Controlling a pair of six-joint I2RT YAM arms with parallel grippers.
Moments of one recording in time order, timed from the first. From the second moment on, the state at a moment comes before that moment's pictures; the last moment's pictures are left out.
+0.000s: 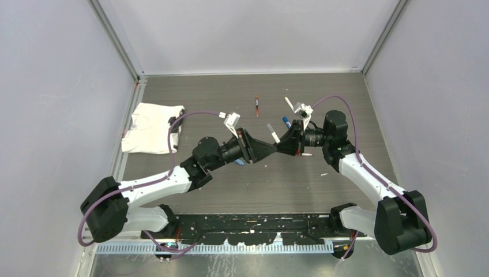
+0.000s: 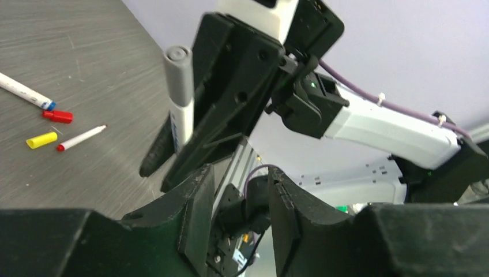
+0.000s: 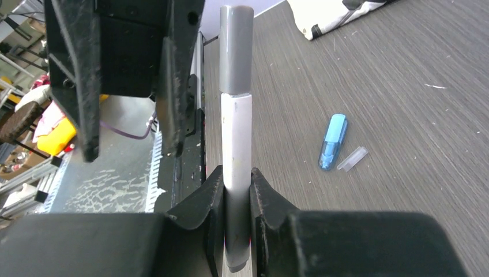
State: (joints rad) left arm -0.91 1.23 0.65 0.71 0.21 -0.89; right arm 0.26 1.15 0.63 0.34 -1.22 0.26
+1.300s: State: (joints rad) left arm -0.88 1.19 0.67 0.78 0.15 -0.77; right arm 0.26 1.19 0.88 -0.59 -1.37 -0.50
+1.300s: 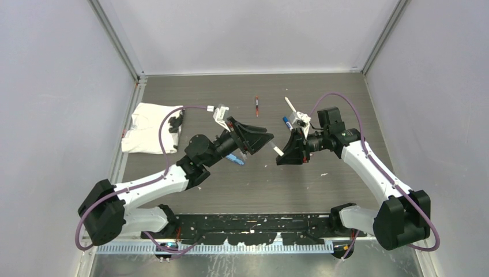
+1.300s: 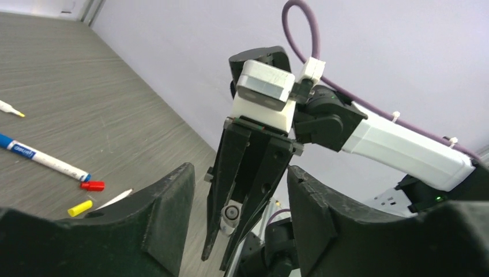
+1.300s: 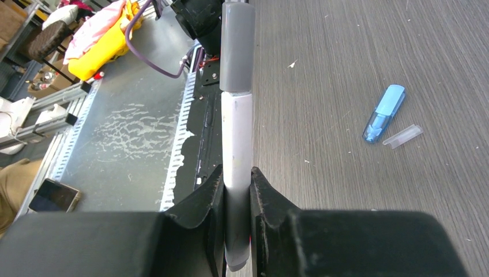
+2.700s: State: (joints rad) left arm -0.91 1.29 0.66 0.88 0.17 -0.78; right arm 0.25 1.19 0.88 -0.57 -1.36 -0.43
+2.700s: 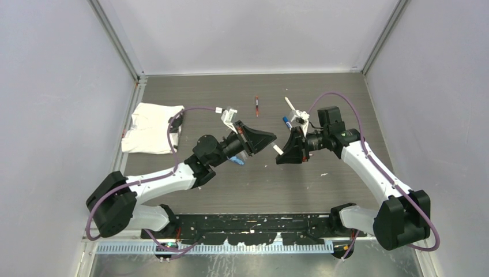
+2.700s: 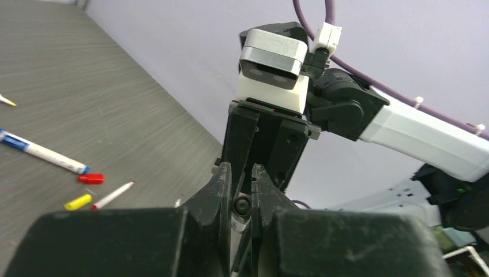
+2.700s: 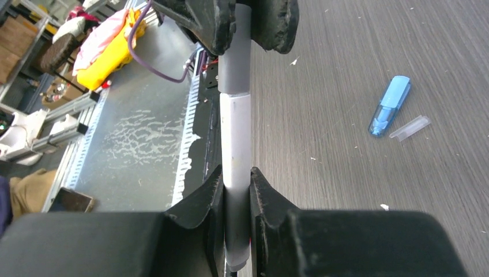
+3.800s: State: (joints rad) left arm -0.87 1.41 0.69 0.83 0.31 -0.93; right arm 0.28 1.14 0.76 -0.43 -1.22 -0.04
